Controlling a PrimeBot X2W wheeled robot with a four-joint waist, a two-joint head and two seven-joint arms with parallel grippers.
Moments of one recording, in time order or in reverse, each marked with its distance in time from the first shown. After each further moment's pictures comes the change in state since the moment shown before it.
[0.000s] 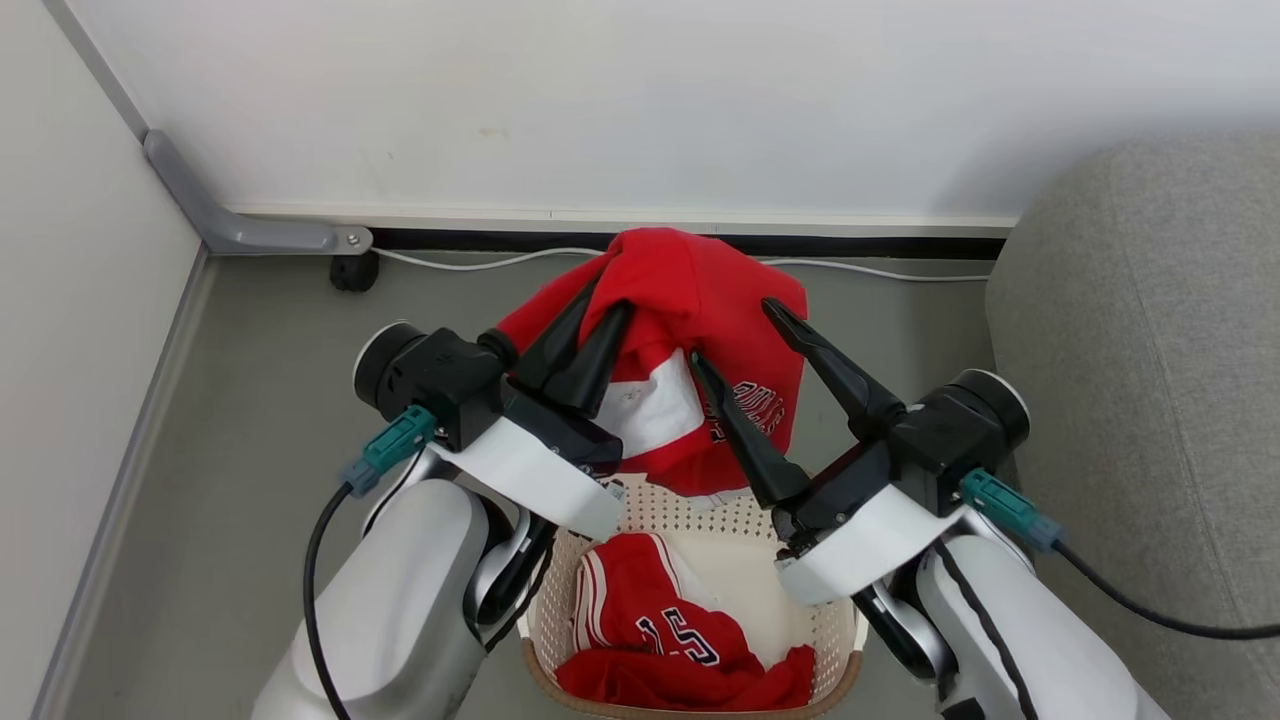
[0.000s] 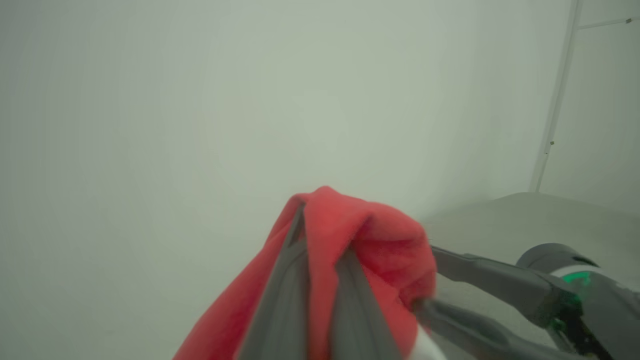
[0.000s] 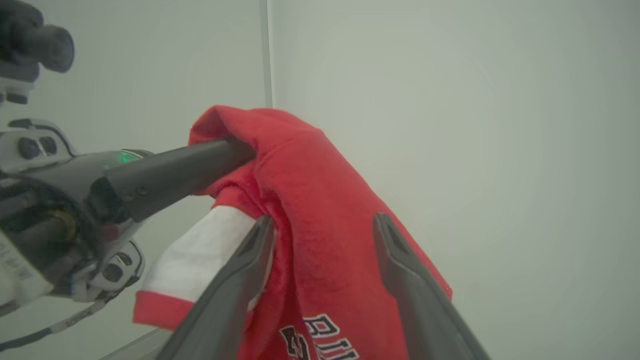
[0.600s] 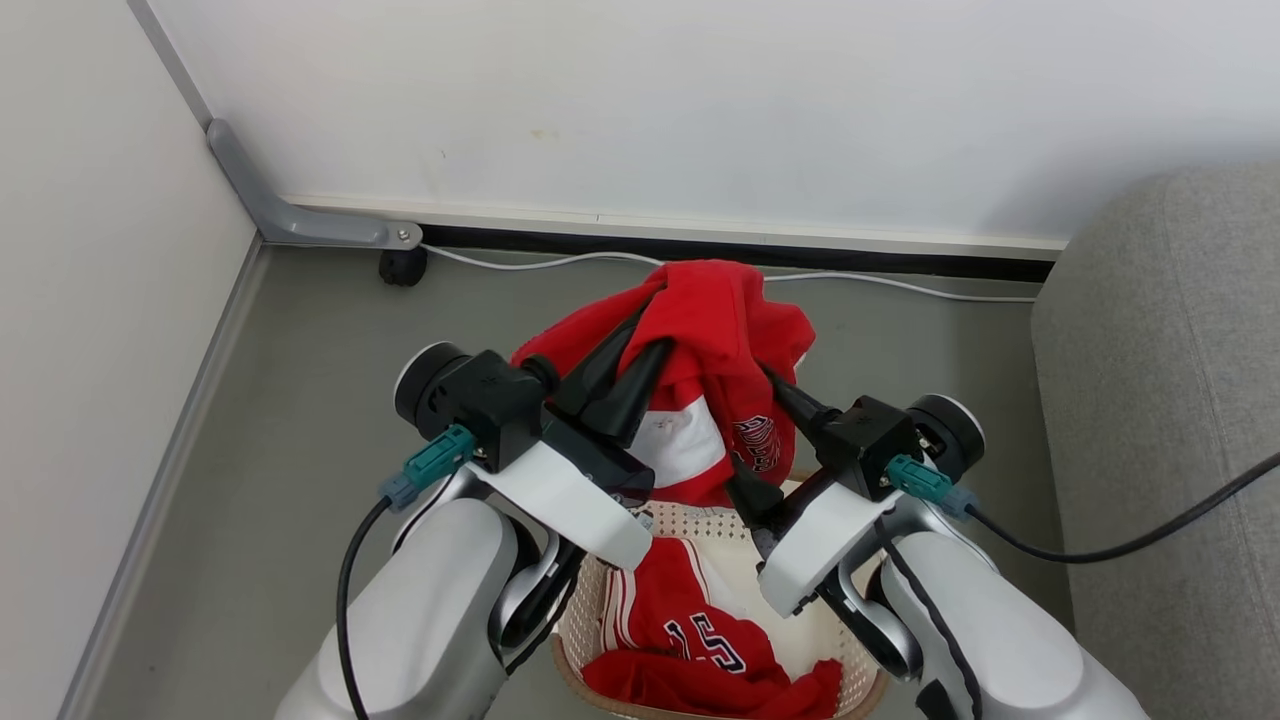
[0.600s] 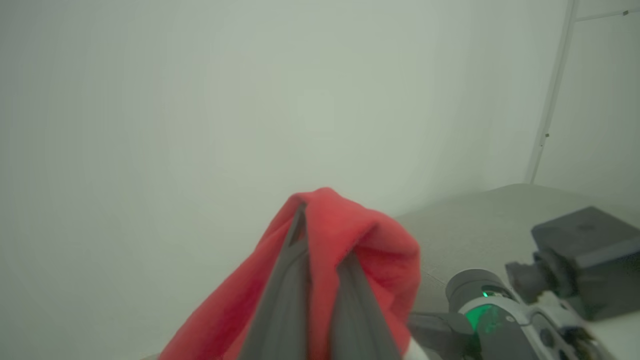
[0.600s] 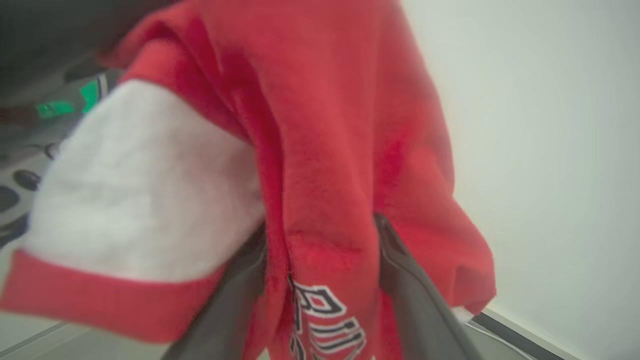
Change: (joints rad) left arm 0.002 0.000 -0.085 0.003 -0.034 0.000 0.000; right arm -0.096 0.026 0.100 0.298 0.031 0.000 0.000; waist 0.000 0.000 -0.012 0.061
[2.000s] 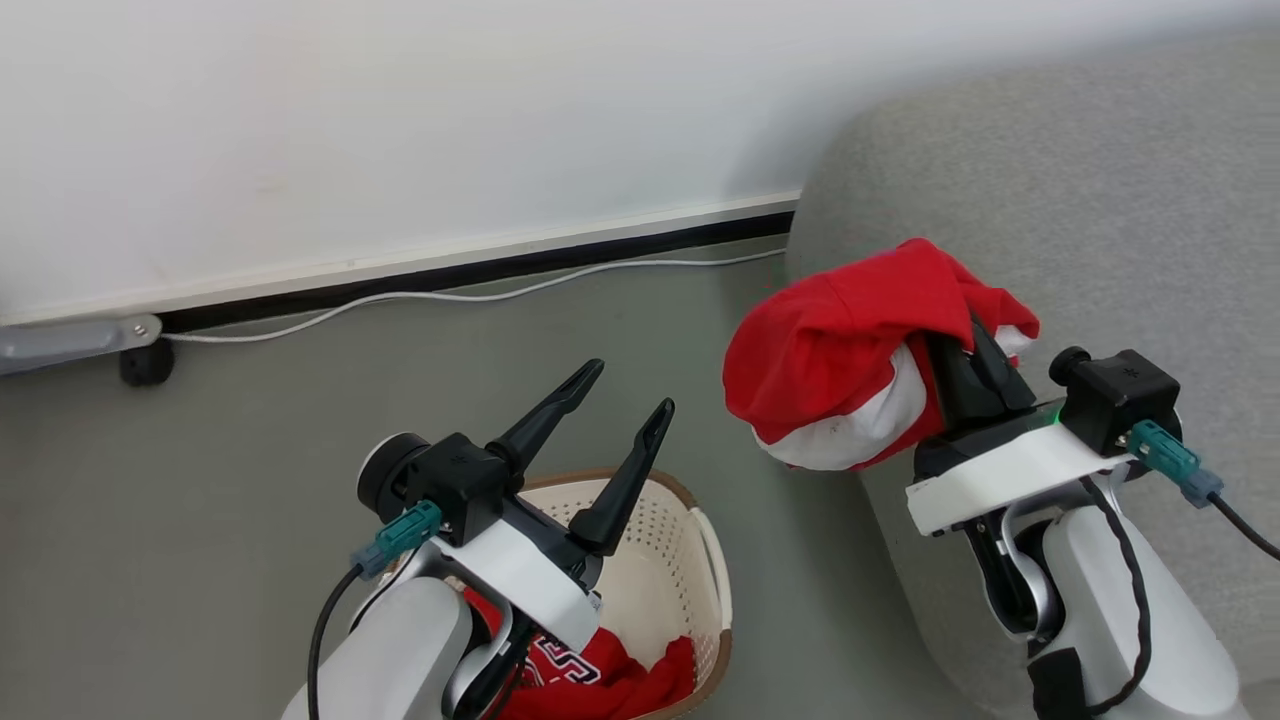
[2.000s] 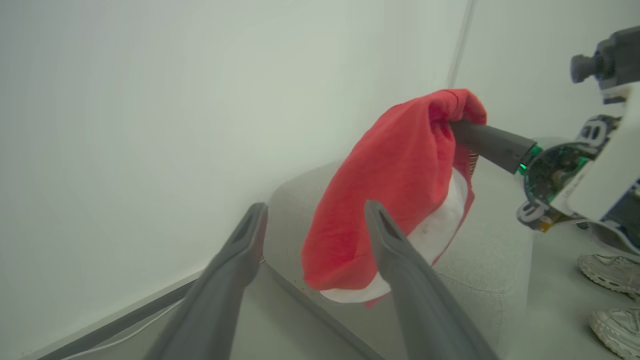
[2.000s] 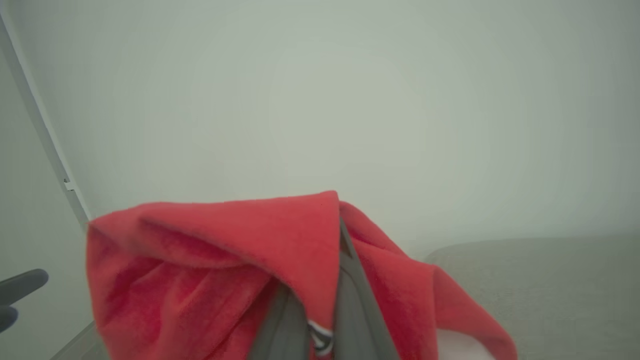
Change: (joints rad) left arm 0.114 0.099 -0.037 0.008 -0.030 0.000 0.000; right arm 0.119 -0.008 -0.407 -0.170 0.002 0.000 0.000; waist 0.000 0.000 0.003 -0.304
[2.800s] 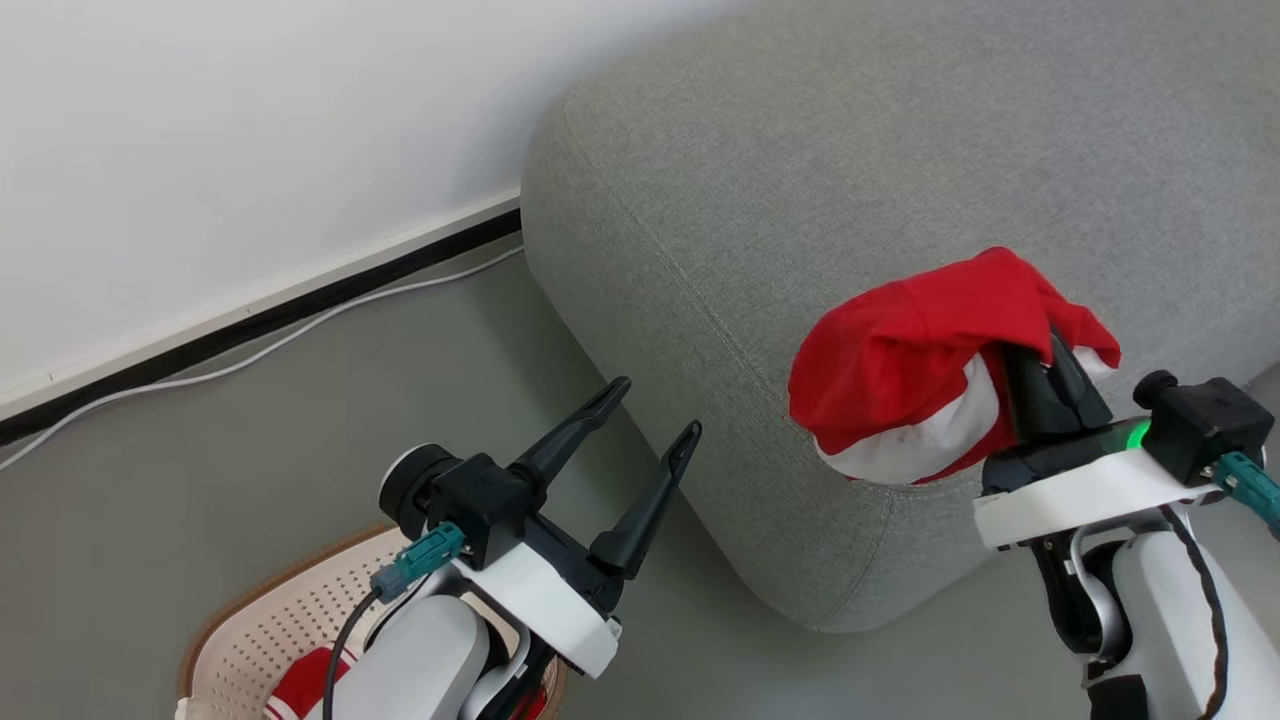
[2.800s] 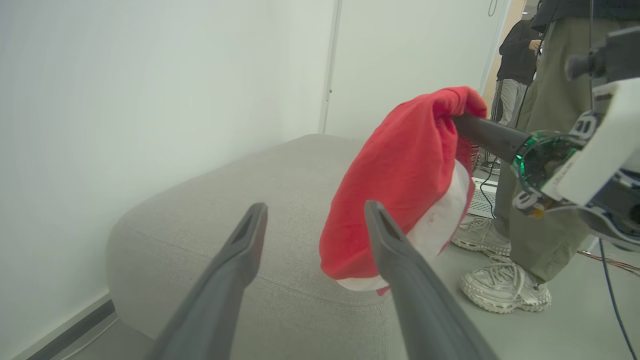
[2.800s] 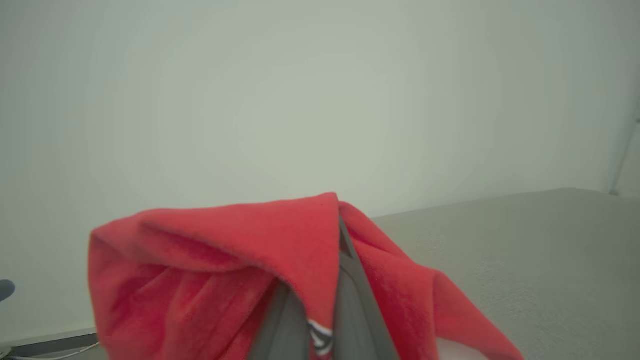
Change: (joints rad) left arm 0.021 -0.001 -0.026 -0.040 0.011 0.000 0.000; right arm 0.092 -0.049 -0.071 -0.110 0.006 0.000 0.000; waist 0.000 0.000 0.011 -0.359
